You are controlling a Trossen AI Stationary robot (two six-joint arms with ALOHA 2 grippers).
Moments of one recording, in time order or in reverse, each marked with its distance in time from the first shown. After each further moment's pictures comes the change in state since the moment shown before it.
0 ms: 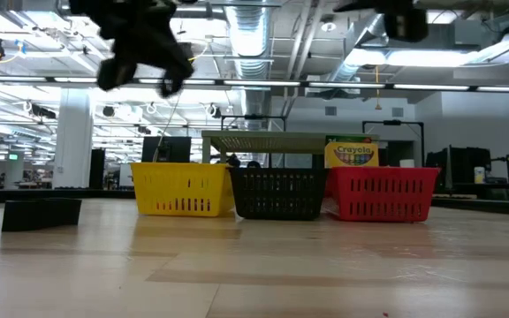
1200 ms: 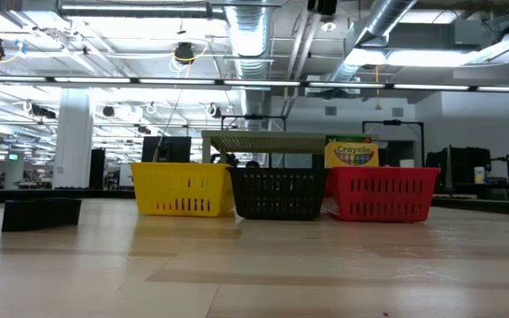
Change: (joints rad) left arm 0.093 0.227 0.173 0.983 0.304 0.166; right arm -0.222 0.109 0.000 0.611 -0.415 -0.118
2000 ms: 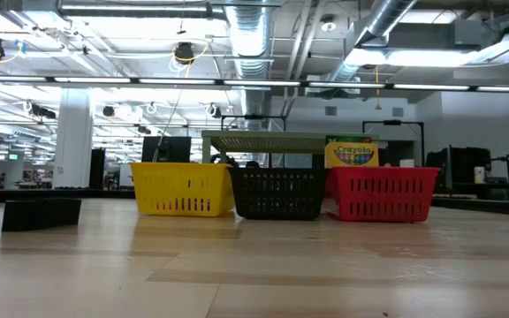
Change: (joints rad) left arm 0.001 0.000 0.000 -0.001 0.039 -0.067; right arm -0.013 0.001 0.000 0.135 -0.128 -0.071
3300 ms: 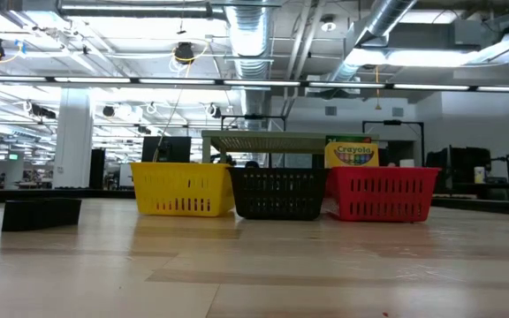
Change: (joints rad) left arm 0.000 0.001 -0.001 0.005 0.017 0.001; right arm -0.005 -0.001 0.001 -0.010 -0.071 0.018
